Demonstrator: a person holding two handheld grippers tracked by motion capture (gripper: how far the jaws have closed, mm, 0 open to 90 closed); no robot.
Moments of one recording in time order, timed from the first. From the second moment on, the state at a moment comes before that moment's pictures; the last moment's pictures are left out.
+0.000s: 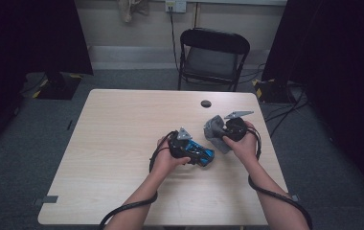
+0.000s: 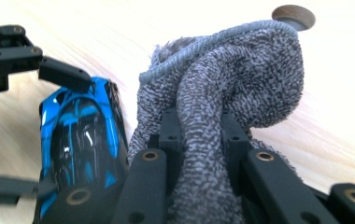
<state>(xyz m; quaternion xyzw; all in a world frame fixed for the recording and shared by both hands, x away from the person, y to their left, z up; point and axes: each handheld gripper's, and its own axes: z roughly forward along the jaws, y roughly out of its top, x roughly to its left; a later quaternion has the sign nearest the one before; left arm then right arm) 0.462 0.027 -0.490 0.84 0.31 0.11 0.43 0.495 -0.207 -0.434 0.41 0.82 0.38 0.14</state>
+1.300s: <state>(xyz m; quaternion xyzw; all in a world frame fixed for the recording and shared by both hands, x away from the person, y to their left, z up) 0.460 0.027 -0.492 0.83 0.31 0.11 0.44 0.525 -0.133 -0.478 0.35 0.85 0.36 0.12</state>
